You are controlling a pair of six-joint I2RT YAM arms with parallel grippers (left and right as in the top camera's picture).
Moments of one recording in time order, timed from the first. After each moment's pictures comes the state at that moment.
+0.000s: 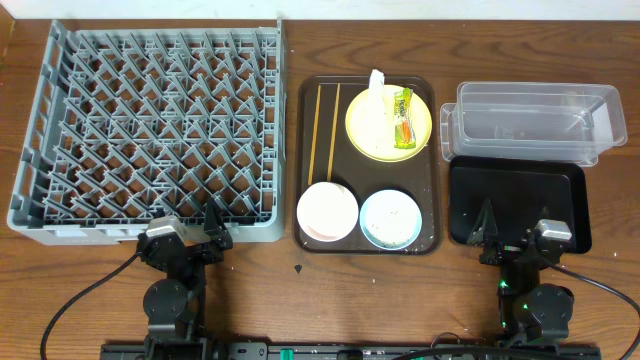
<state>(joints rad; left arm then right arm) -0.01 0.01 0.03 -0.13 -0.14 -0.22 0.01 0.01 0.01 -0.06 0.10 0.18</state>
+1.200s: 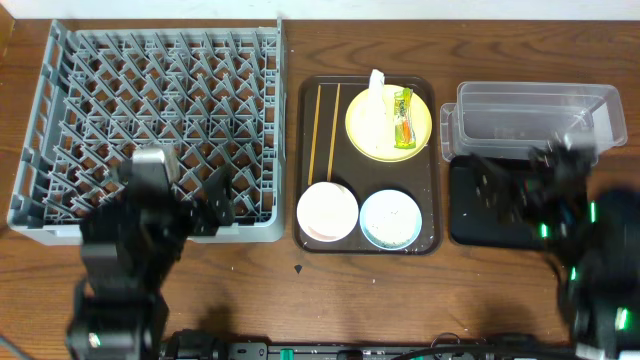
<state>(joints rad) -0.01 0.74 0.98 -0.72 0.22 -0.22 0.01 0.86 1.04 -0.67 -0.32 0.21</state>
